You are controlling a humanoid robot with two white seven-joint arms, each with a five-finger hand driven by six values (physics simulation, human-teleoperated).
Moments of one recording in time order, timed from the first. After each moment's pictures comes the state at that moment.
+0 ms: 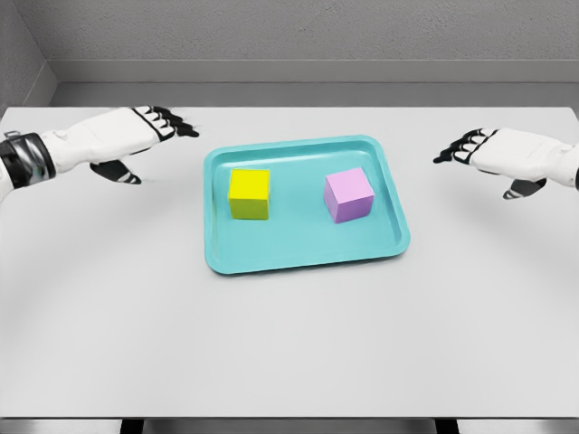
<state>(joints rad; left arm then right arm) -0.70 0.73 -0.58 -1.28 -0.54 -0.61 -0.37 -0.76 -0.98 0.80 -1.39 0.48 -0.49 0.40</state>
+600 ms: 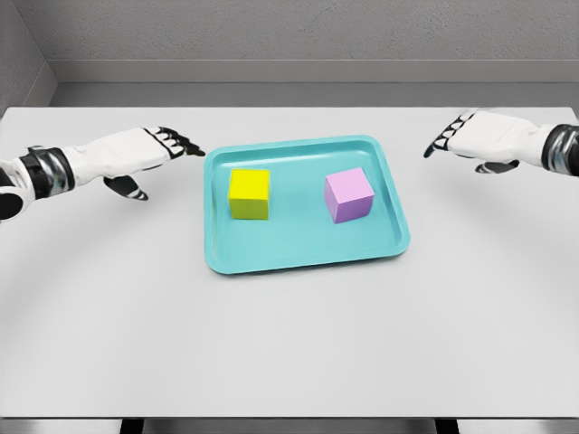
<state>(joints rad) -0.68 0.66 -0.58 -1.21 -0.59 -0.61 -0.41 -0.91 -0.86 0.95 -1.27 0.60 -0.47 0.37</state>
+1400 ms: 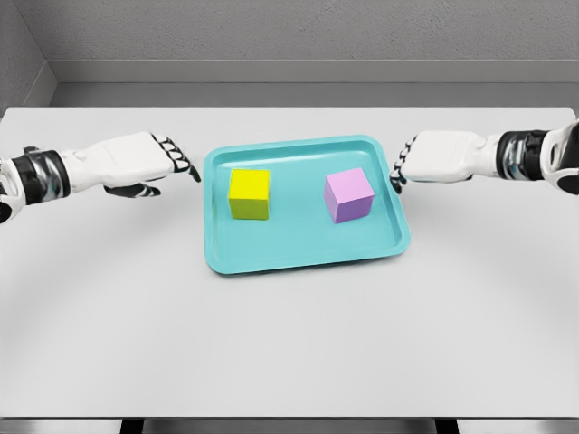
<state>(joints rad) -0.62 0.72 -0.53 -1.44 -0.60 -0.61 -0.52 -0.98 -0.81 1.02 -1.38 0.65 -0.61 0.43</state>
